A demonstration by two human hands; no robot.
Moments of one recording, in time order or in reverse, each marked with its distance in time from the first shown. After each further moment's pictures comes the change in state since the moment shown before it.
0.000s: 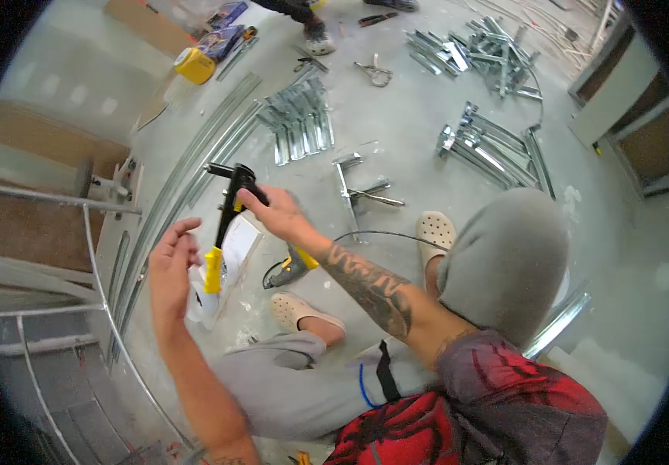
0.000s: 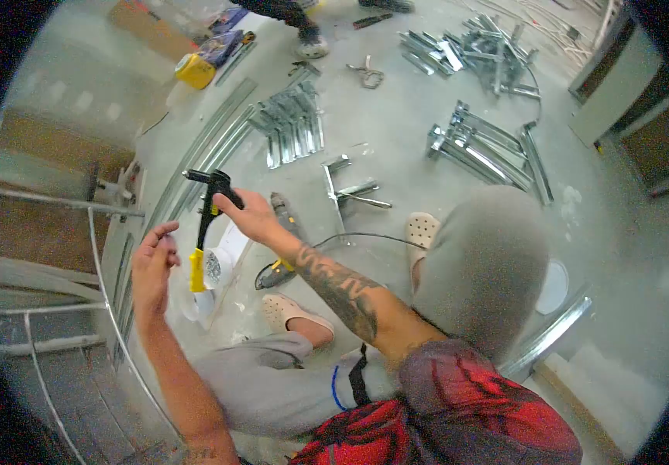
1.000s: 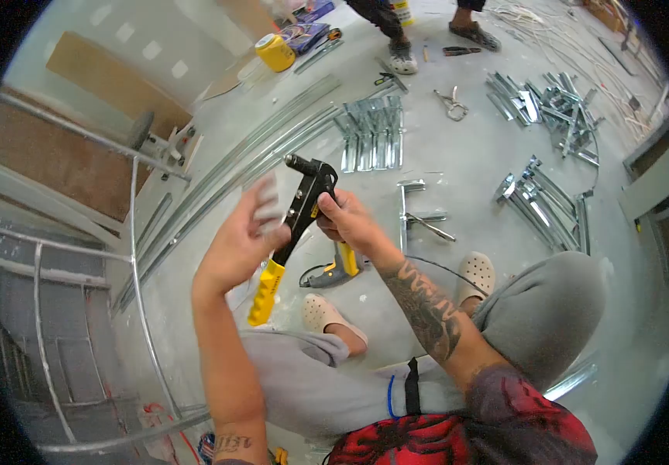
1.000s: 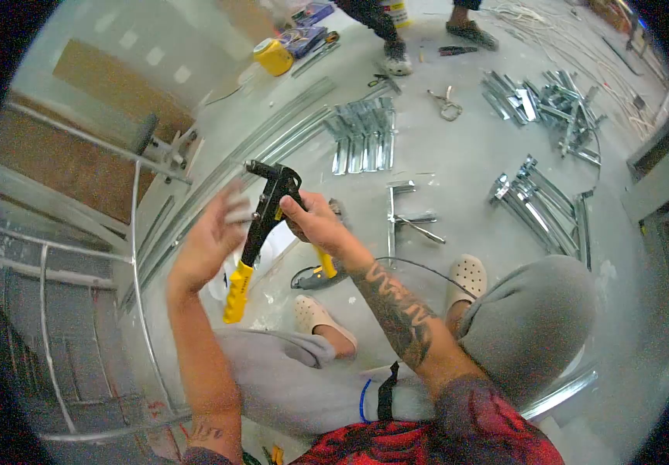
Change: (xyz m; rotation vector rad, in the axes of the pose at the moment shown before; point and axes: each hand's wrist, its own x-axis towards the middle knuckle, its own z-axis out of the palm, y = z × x) left_hand 0.006 0.018 -0.001 -0.059 -0.203 0.167; right_hand 0.000 -0.014 -0.010 0.724 -0.479 0.053
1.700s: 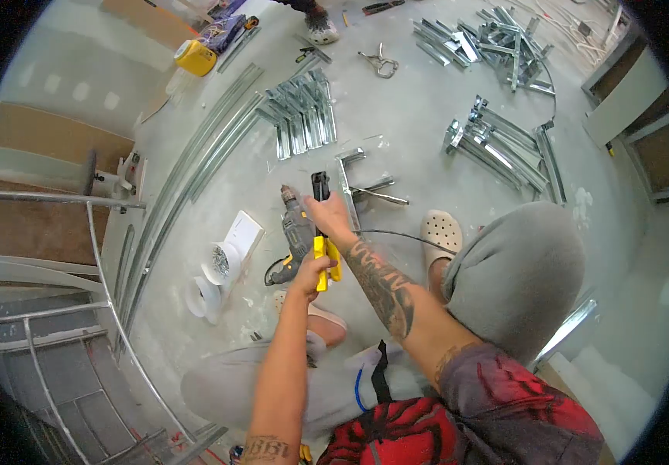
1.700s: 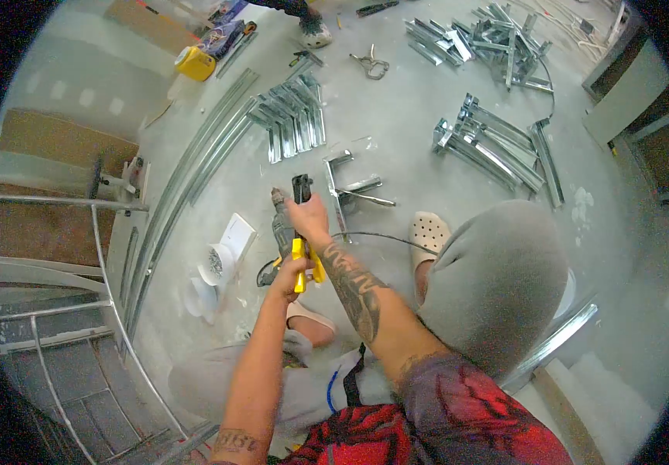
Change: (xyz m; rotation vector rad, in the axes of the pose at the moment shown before) left_hand 0.002 -0.191 0.215 -0.506 -0.252 -0.502; right_hand -0.032 0.091 -0.126 -0.776 1.091 0.252
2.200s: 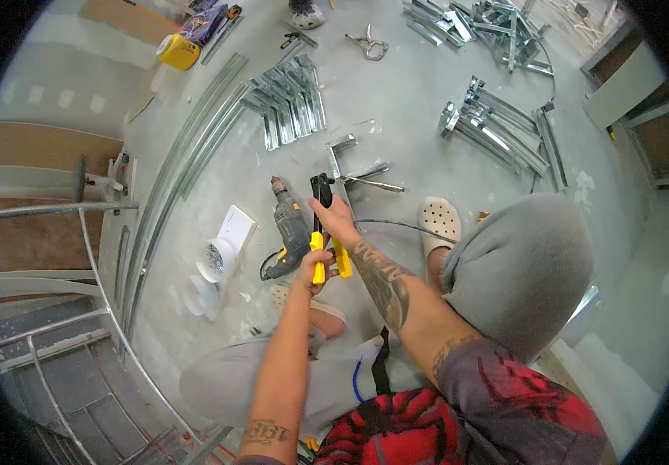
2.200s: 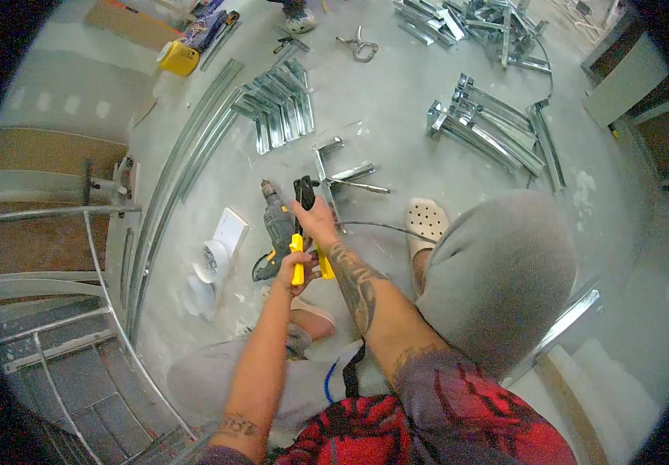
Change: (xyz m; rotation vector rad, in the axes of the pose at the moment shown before) left_hand 0.029 -0.055 -0.010 -0.465 -0.058 -0.260; right_hand -0.010 0.042 -0.017 0.118 -0.049 -0.009
